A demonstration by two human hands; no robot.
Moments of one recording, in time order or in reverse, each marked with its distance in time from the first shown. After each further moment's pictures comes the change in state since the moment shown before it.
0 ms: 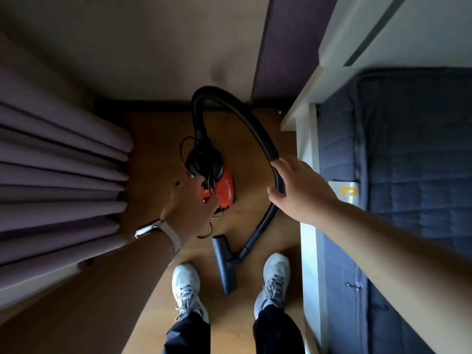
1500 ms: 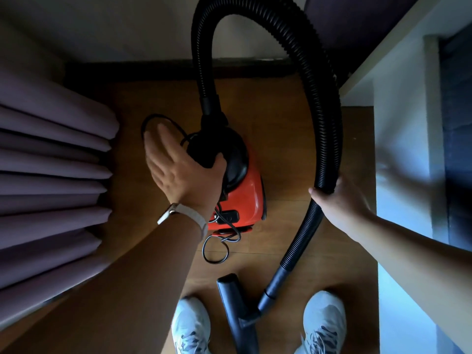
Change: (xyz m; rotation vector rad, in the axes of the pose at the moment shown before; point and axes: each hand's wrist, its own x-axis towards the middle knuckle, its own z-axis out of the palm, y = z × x) left_hand 0.187 -0.079 0.139 -0.058 0.725 -0.258; right_hand 0.128 0.112 0.256 0.559 -0.008 0.598
